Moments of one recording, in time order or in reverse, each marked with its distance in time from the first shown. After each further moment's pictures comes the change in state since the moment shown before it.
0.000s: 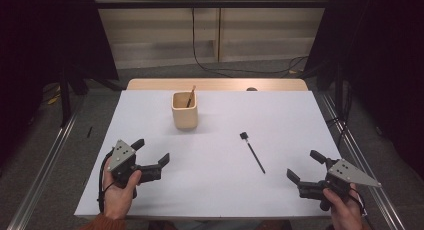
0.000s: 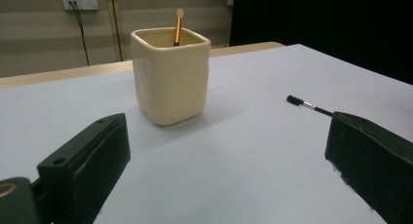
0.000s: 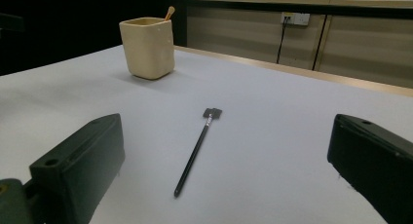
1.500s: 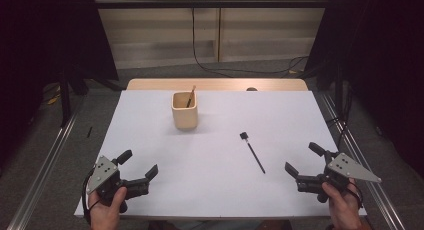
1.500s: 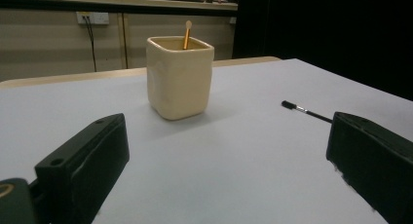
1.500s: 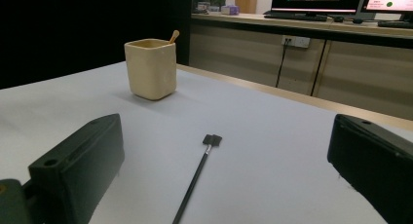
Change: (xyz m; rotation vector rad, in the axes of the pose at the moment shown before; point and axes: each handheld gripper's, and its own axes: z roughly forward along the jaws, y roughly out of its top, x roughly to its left) left arm 0.002 -0.015 -0.038 -0.070 0.004 -0.023; right arm 0.001 0.017 0.010 -0.067 0.016 -0.041
